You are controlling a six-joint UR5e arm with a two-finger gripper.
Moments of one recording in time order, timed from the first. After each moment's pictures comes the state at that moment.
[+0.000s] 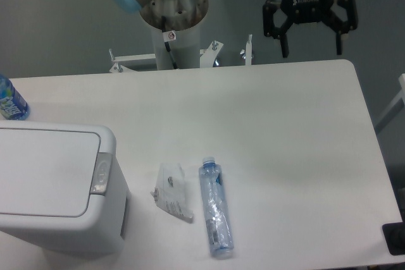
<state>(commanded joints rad) 2.73 -1.52 -1.59 -1.07 1.45 1.05</state>
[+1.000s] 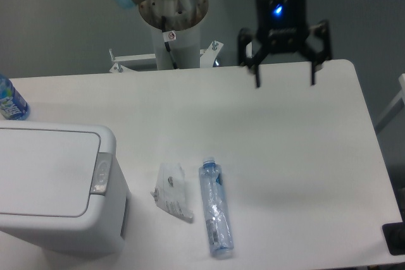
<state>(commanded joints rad) 2.52 -1.65 -1.54 -1.06 1.33 0.55</state>
